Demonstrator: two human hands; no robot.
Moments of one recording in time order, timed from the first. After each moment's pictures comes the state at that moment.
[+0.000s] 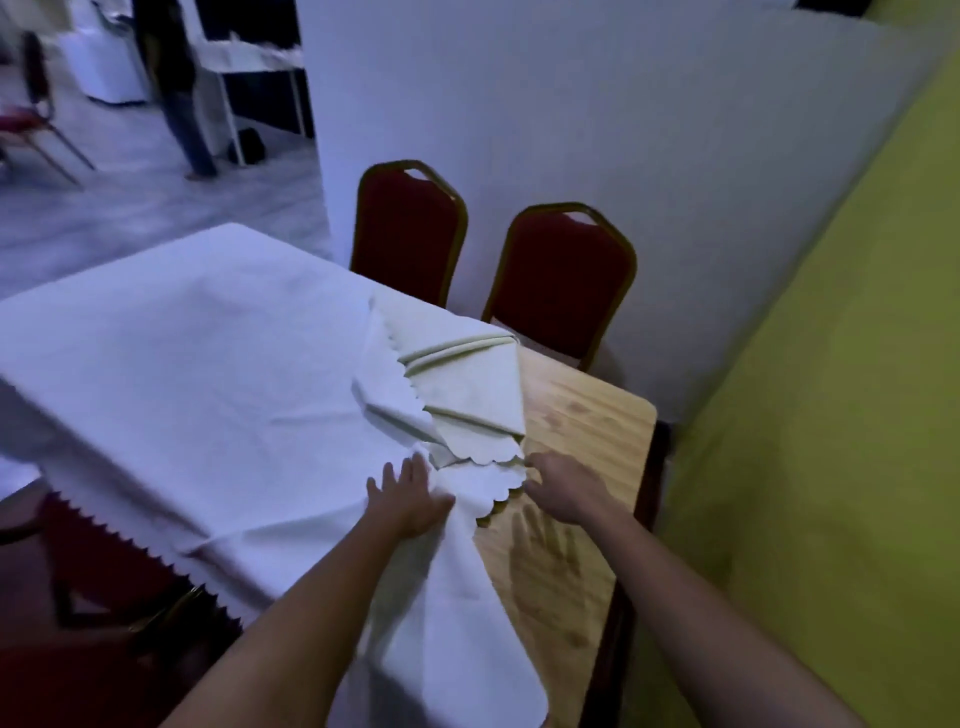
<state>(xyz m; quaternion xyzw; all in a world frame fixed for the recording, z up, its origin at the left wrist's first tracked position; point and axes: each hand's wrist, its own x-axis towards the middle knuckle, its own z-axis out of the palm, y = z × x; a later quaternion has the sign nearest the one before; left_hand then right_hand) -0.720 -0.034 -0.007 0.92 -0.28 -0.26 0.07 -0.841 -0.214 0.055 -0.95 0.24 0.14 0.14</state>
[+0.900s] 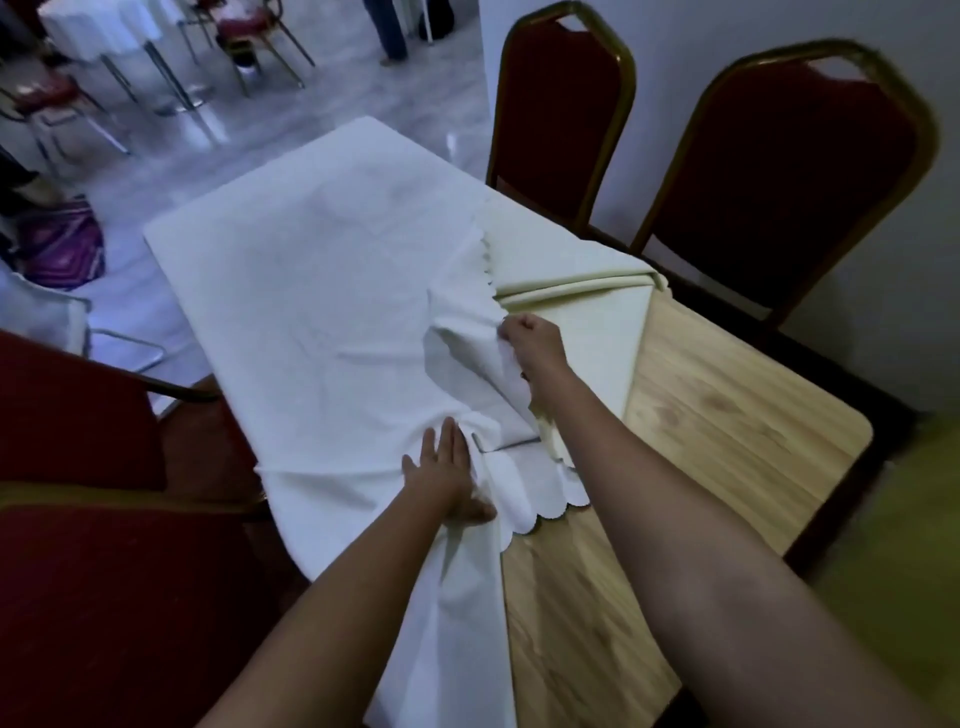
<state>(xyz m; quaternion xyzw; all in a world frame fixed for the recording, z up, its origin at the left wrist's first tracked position) -0.700 -0.081 -0.030 0.91 -0.12 -0.39 -0.08 -0.623 -0.233 0.004 -0.67 0.25 0.02 0.70</state>
